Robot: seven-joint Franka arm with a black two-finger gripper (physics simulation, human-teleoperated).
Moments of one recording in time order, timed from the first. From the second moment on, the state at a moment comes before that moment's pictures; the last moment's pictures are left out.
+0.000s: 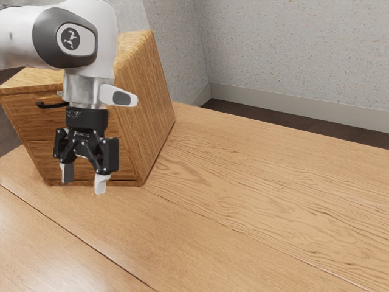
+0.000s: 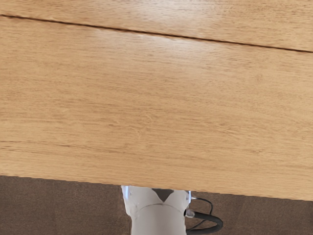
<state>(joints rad) -0.01 0.05 0.17 -1.41 0.00 0.94 0.03</state>
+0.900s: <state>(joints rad) 0.25 -0.48 0.25 -2.06 0.24 2.07 0.73</state>
